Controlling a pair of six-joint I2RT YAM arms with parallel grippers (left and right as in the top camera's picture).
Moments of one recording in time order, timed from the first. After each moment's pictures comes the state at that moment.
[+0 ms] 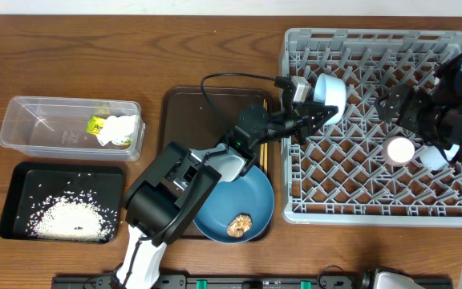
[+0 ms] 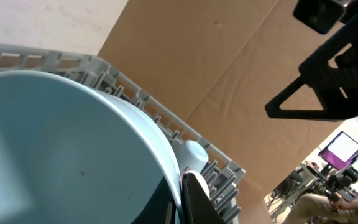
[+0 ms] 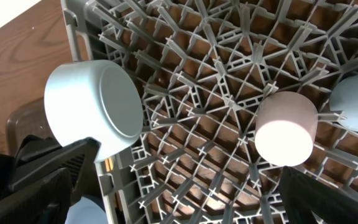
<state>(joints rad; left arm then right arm) -0.69 2.10 1.07 1.19 0.62 -0.72 -0.18 1.34 1.47 -1.14 -0.23 0.29</state>
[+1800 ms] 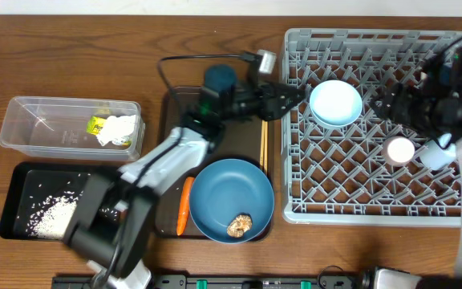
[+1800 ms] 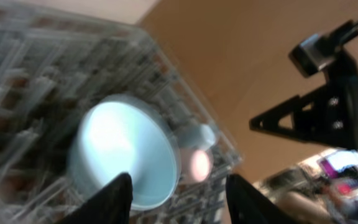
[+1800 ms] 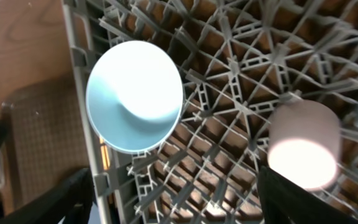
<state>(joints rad) -0.48 1.79 1.09 0.48 0.78 -0.71 -0.18 1.47 1.47 -1.10 -0.28 0.22</state>
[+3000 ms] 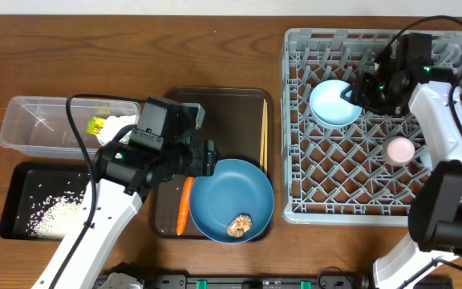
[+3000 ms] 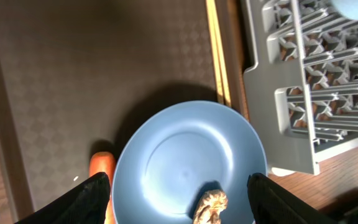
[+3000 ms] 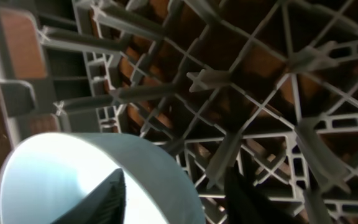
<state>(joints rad) -0.37 1.23 1.09 -0.92 0.26 -0.28 -0.10 1.88 1.47 -0.80 -0.34 0.26</state>
